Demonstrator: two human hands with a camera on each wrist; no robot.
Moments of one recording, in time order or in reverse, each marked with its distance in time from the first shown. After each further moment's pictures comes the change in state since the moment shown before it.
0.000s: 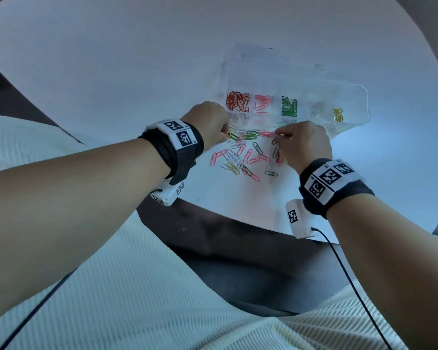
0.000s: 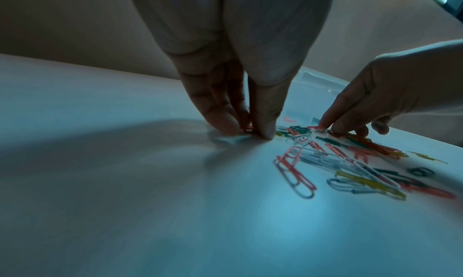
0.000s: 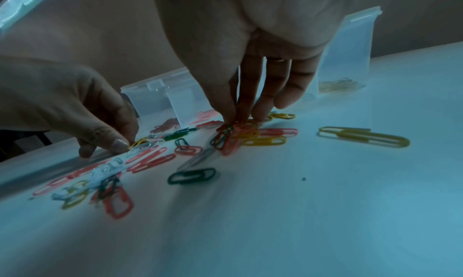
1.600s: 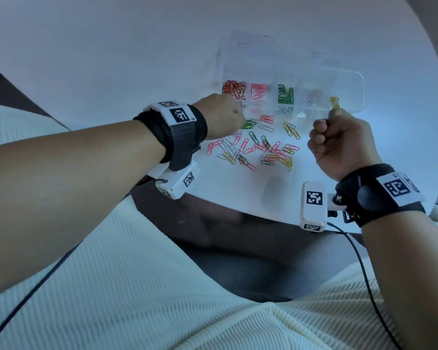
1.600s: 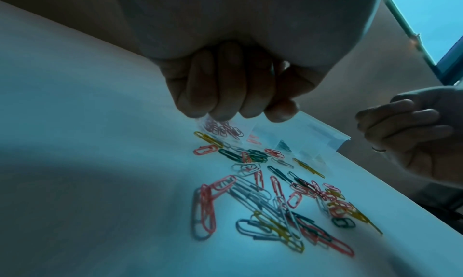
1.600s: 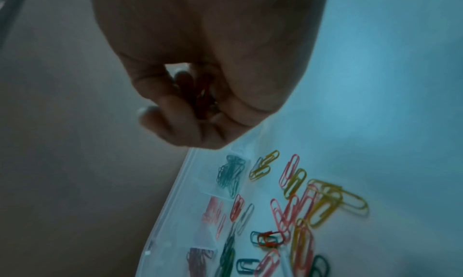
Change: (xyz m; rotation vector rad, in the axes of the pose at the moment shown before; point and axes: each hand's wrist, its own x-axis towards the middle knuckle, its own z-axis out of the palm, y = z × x) left_hand -0.016 0.035 -0.014 -0.211 -0.158 -0.058; right_hand -0.031 0.026 -0.052 1.413 -0.161 0.381
